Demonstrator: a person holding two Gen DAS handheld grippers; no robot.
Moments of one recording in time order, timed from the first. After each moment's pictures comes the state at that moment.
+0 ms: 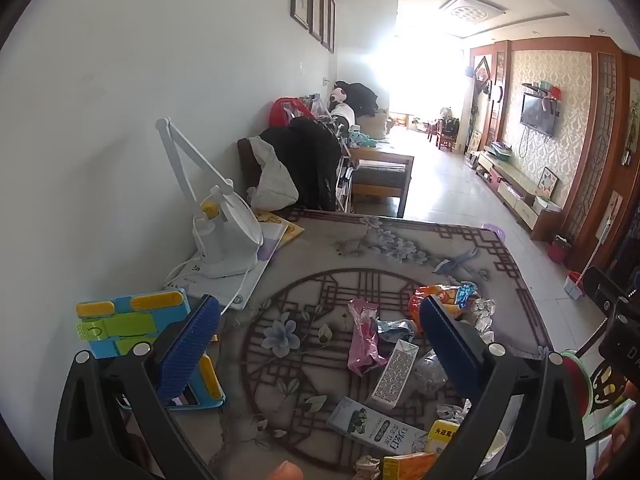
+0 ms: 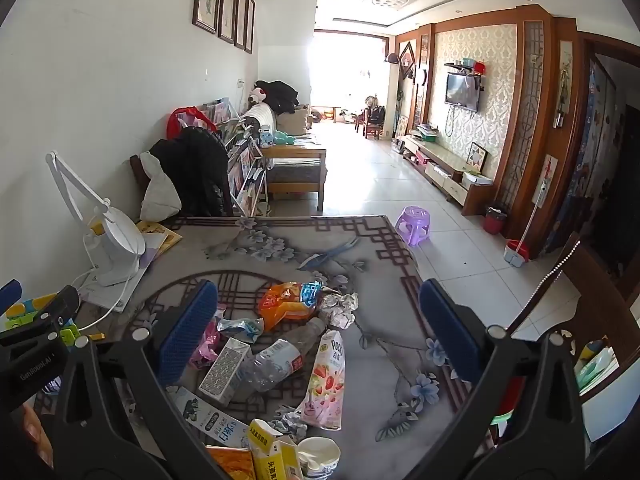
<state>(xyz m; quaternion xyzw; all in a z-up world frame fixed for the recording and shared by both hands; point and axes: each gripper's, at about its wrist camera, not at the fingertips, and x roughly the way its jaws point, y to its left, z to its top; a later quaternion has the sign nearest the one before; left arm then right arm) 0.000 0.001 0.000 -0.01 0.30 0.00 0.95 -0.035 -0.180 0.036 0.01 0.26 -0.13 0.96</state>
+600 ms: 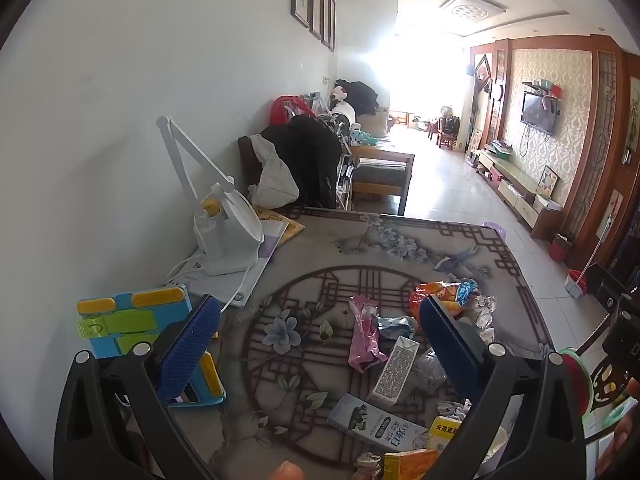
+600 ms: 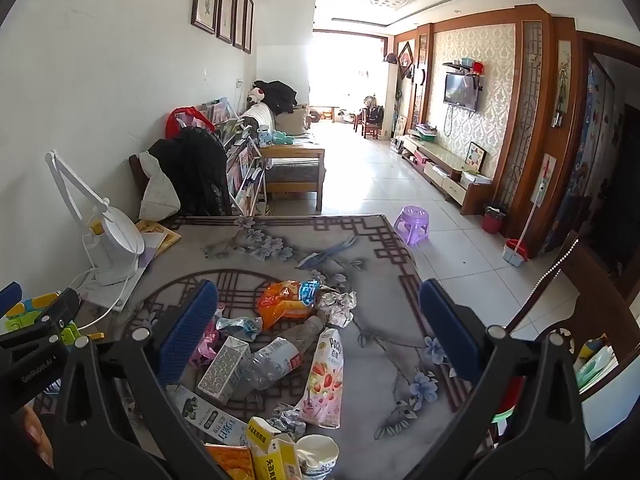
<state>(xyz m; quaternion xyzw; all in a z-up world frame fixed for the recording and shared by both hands) -0.003 0.003 -0.001 0.00 0.30 0.00 0.95 -0.038 -0.182 0.036 0.01 0.26 -0.13 0.96</state>
